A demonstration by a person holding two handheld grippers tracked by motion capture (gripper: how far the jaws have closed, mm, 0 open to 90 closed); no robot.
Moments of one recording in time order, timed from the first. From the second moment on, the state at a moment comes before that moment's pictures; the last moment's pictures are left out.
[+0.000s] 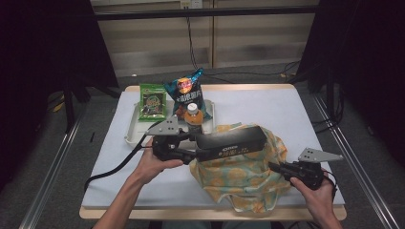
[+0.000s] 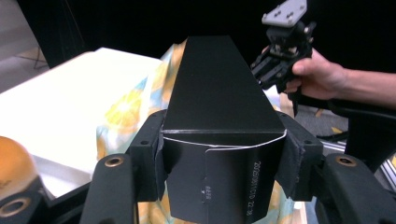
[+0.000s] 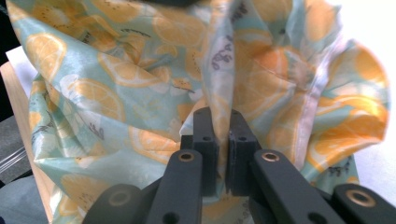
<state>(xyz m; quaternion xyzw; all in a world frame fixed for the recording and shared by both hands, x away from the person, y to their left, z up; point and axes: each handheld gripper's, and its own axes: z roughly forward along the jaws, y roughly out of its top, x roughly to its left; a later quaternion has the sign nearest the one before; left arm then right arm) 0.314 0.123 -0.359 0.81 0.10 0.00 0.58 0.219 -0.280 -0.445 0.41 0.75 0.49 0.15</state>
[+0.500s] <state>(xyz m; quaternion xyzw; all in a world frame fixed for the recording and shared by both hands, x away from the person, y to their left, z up) 0.321 0.160 -0.349 0.81 0.11 0.02 0.58 0.213 -0.277 -0.436 0.39 0.73 0.53 0.18</state>
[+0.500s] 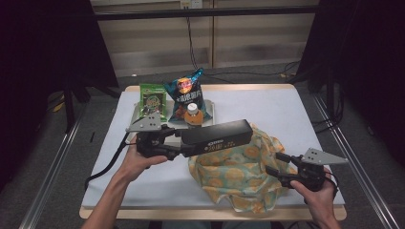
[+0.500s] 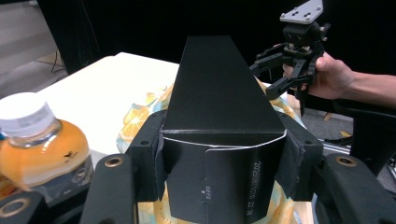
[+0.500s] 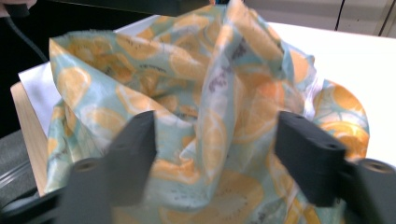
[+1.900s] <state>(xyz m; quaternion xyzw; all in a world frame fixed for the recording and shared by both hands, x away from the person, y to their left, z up) 0.336 0.277 -0.341 0.78 0.16 0.06 0.60 0.207 -0.287 -0.431 0.38 0.71 0.55 0.20</state>
